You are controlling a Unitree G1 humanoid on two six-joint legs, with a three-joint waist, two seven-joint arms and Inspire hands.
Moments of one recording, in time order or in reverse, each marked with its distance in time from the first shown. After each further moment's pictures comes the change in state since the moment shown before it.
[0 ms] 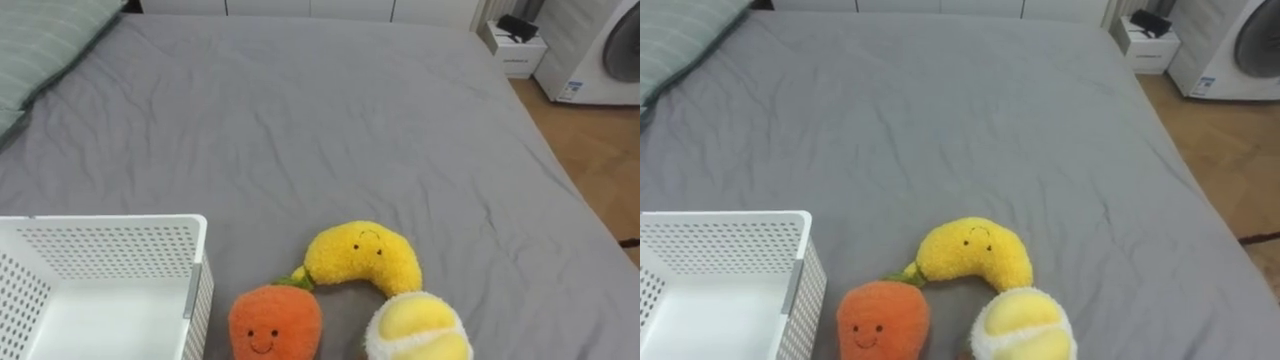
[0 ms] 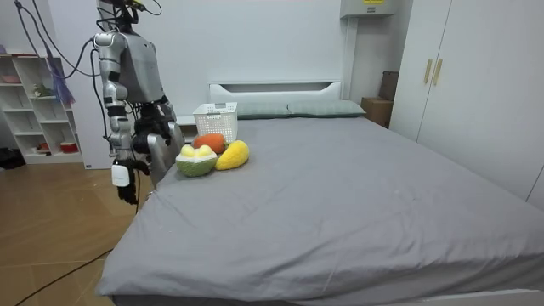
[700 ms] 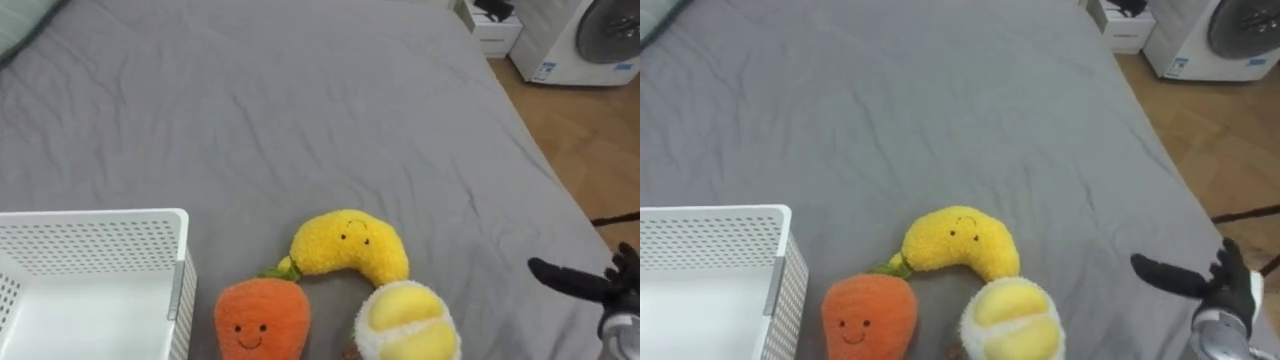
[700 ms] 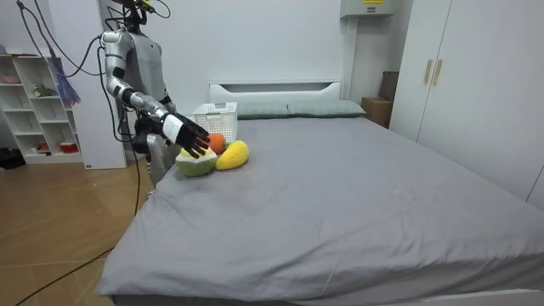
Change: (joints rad) left arm -0.013 0.034 0.017 -0.019 -0.074 -0.090 0.025; right arm -0.086 -0.092 0.023 -0.976 0.091 -0.083 -0.245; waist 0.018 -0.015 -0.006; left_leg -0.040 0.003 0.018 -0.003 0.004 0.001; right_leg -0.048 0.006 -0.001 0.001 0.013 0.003
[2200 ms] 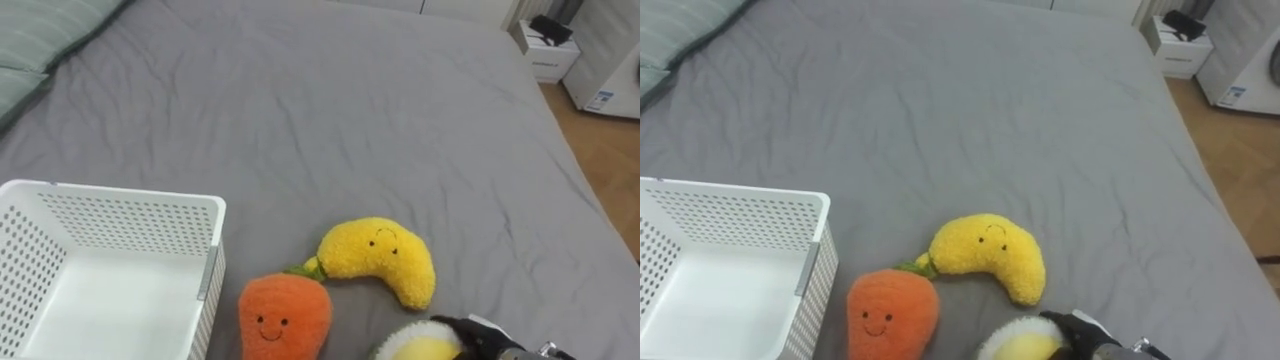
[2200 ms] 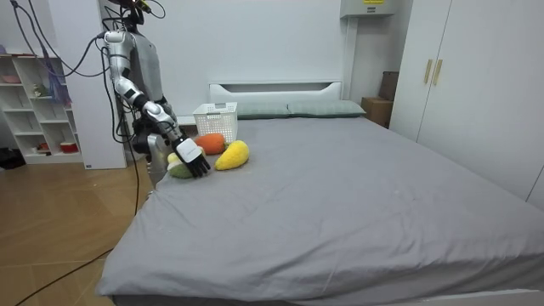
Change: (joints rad) left arm -0.017 -0.014 -0.063 -0.046 -0.014 -0.022 0.019; right arm -0.014 0.041 0.302 0.373 -0.645 0.042 0.602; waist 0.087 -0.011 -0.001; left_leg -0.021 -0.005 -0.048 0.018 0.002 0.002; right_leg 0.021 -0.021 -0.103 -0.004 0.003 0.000
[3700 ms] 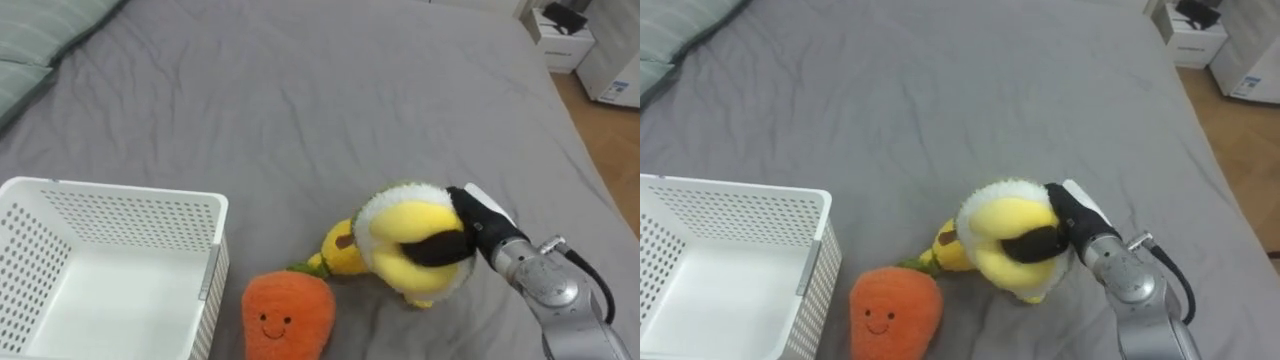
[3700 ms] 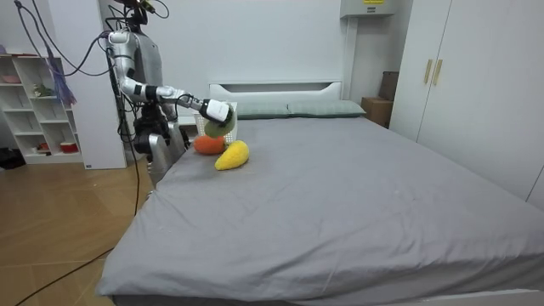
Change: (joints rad) left arm -0.021 0.001 -0.014 0.028 -0.015 -0.020 -0.035; right arm -0.068 -0.022 -0.052 -0.617 0.077 -0.015 -0.020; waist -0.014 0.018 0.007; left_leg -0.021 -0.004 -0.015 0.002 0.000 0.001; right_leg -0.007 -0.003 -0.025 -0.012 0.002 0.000
